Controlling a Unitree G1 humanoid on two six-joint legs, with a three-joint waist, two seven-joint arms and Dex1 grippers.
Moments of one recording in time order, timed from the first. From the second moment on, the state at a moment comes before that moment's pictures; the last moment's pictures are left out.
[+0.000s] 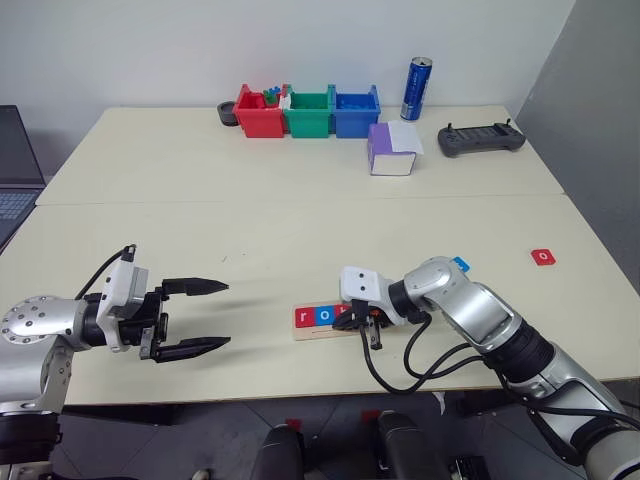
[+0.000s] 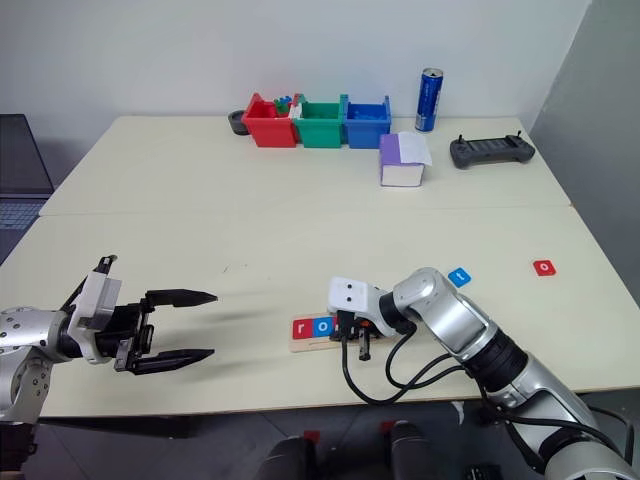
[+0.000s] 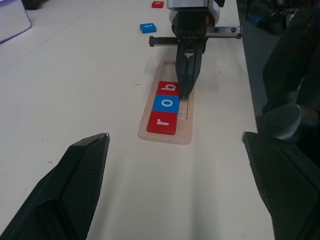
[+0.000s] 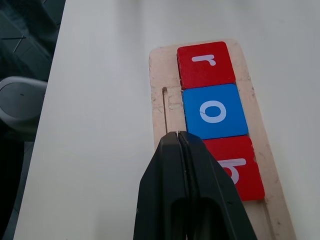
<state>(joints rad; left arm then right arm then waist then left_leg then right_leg) -0.10 0.89 0.26 0.09 -0.57 0.06 -1.54 -0.69 -0.47 0.60 -0.10 0.09 0.68 1.11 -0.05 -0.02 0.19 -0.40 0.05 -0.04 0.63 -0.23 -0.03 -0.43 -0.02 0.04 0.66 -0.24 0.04</state>
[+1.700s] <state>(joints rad) -0.20 0.87 0.22 0.16 -0.55 0.06 -1.58 -0.44 -0.95 -0.27 0.15 0.29 0.89 0.75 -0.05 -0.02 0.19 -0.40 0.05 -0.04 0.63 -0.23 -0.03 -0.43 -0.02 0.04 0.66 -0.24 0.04</state>
